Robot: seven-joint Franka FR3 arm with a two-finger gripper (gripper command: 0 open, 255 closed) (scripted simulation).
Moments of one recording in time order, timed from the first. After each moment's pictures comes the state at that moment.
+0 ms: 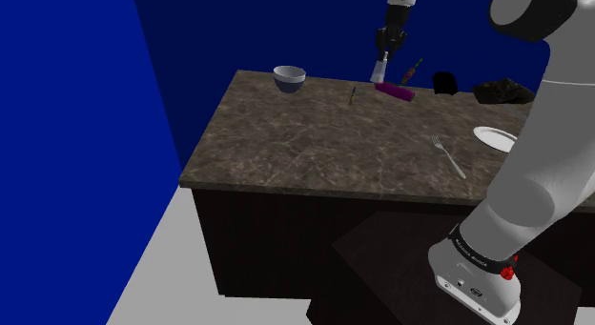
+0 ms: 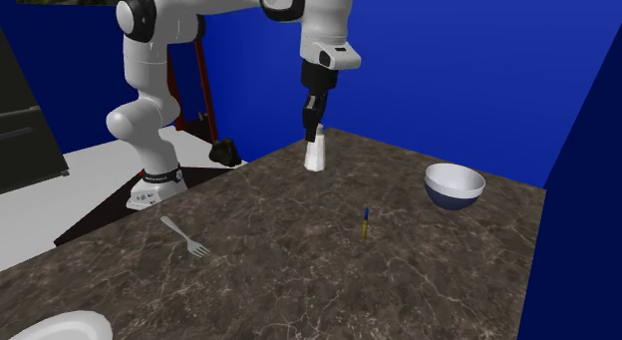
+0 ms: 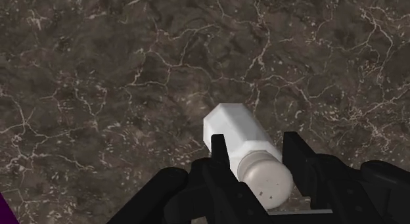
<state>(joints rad) -0.16 0.30 -0.30 -1.37 0.13 1.52 -0.29</state>
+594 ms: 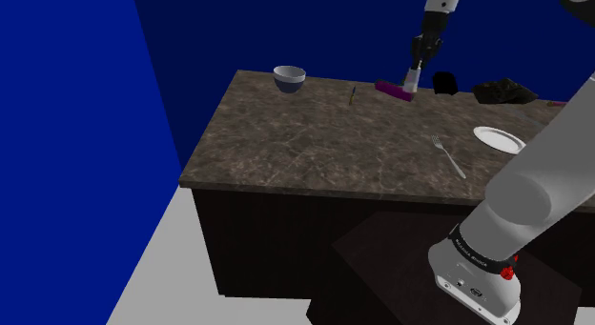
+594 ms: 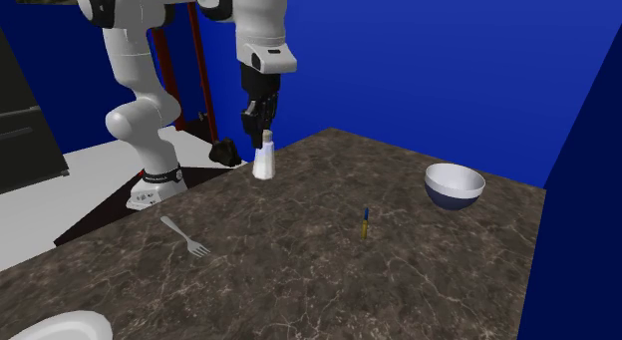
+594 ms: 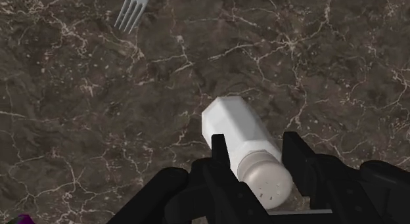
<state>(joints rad) -0.21 0.03 -0.36 -1.73 0.03 1.61 -0.40</state>
